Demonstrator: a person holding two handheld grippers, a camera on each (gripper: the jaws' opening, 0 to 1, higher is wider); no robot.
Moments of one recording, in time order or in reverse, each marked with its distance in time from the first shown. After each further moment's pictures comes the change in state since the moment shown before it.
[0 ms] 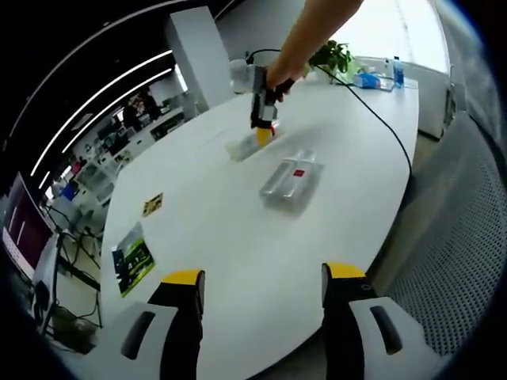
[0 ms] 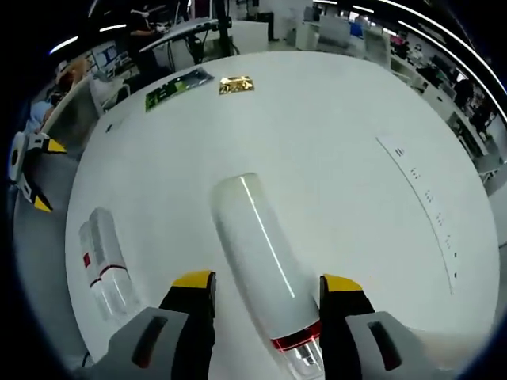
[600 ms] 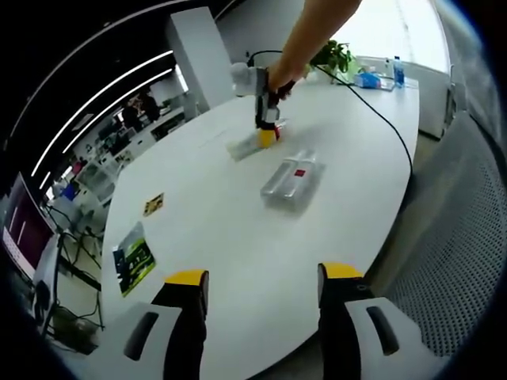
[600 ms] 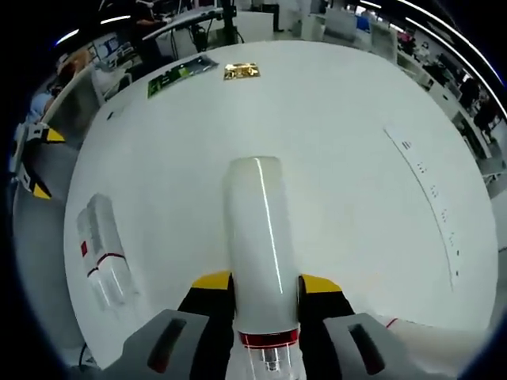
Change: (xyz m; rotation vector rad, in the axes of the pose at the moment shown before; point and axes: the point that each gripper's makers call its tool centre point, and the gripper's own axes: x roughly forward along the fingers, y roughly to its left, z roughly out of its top) left arm 0.000 0.001 -0.001 0.000 -0.001 0.006; right arm 0.003 0.008 -0.009 -0.027 0.053 0.003
